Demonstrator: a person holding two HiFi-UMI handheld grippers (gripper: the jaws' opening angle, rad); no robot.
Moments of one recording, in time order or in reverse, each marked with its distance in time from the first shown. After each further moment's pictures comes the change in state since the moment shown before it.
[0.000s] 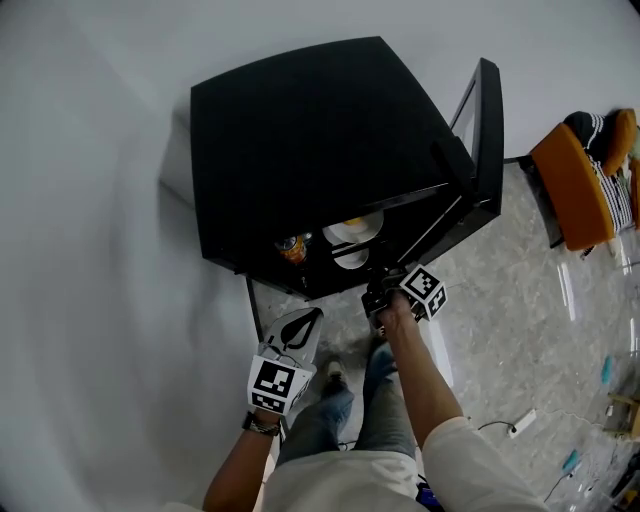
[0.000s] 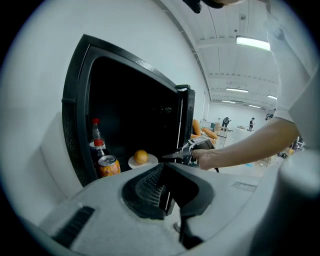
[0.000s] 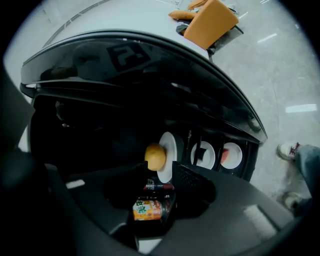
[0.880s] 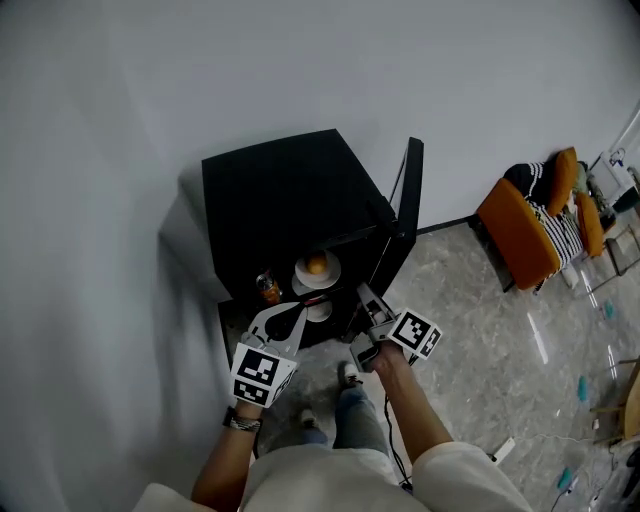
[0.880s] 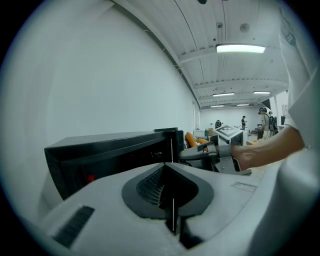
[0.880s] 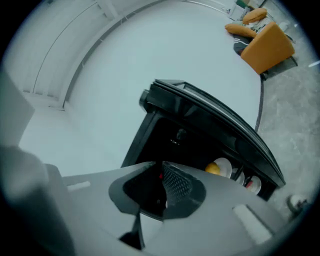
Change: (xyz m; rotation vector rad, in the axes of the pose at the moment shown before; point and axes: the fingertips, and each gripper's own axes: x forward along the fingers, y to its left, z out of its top) left arm -0.044 -0.039 0.152 0.167 -0.164 -0.032; right arm -0.152 0.213 0.006 -0.379 -0.003 0.314
